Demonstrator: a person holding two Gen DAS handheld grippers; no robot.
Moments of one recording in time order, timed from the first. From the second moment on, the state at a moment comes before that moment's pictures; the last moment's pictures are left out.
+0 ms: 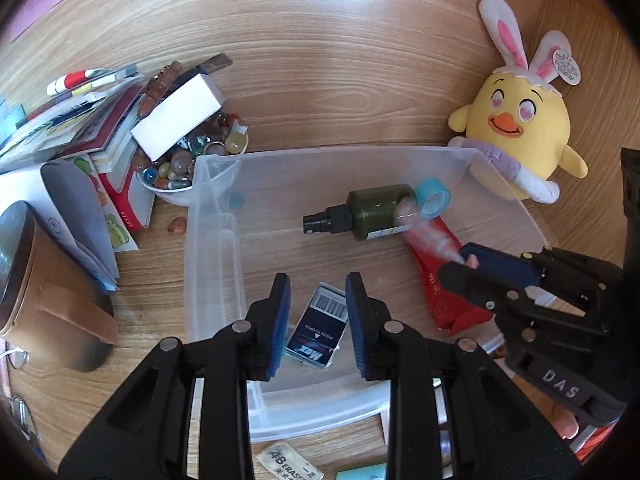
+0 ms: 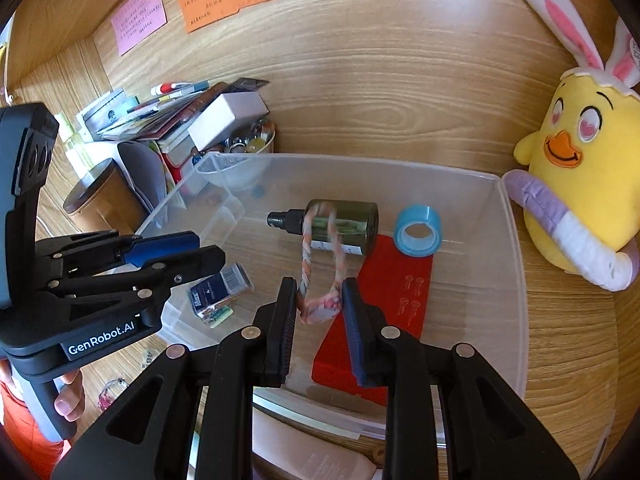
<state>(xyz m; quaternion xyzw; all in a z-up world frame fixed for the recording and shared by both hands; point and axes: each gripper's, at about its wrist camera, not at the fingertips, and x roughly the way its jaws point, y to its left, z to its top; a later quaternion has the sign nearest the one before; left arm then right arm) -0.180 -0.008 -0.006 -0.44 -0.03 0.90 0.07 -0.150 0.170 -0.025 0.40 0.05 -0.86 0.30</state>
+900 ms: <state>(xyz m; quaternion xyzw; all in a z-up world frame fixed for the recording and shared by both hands) -0.098 -0.032 0.022 -0.39 -0.01 0.92 0.05 -0.077 0.203 0.017 0.34 0.07 -0.88 0.32</state>
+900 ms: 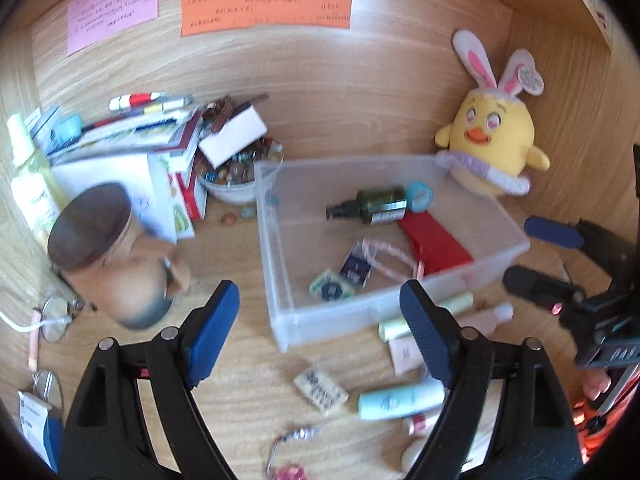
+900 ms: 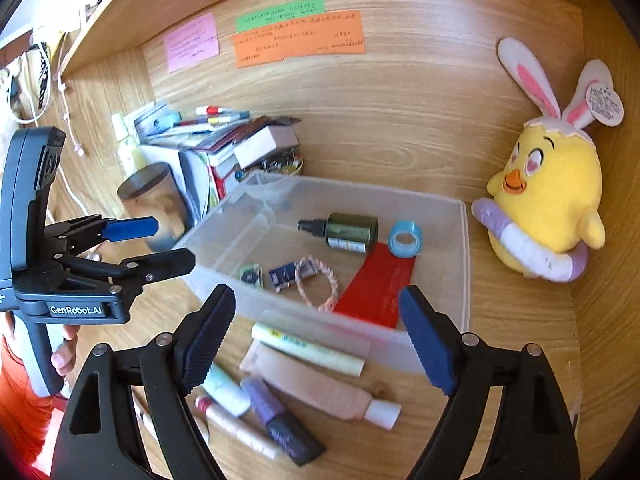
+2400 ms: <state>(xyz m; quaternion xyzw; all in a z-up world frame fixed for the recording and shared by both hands) 0.004 -0.044 -0.059 -0.47 -0.01 0.88 0.03 -0.043 0.229 -0.065 0.45 0.10 -0.82 0.35</state>
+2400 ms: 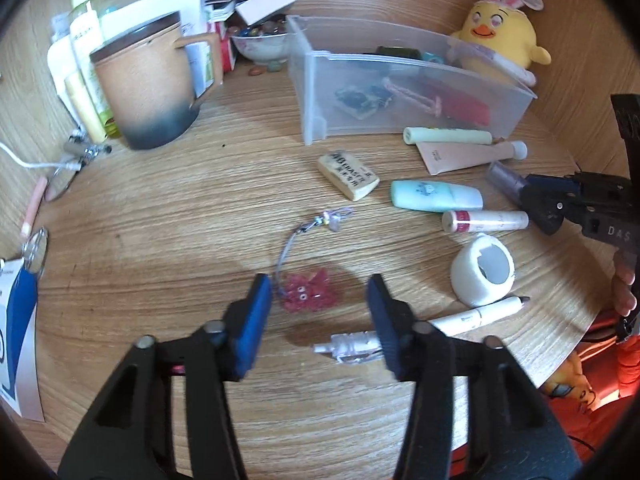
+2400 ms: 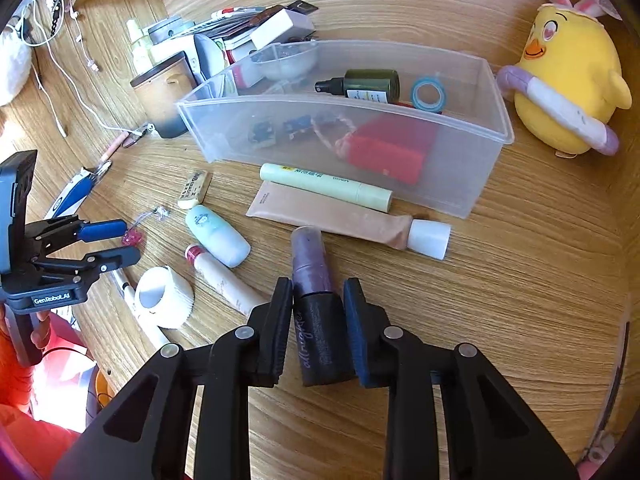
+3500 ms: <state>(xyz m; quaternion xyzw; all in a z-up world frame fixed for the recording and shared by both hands) -0.015 -0.051 0.029 -0.35 -0.03 0.93 0.02 -0.027 0.246 -0.008 0.35 0.03 -0.87 0.33</state>
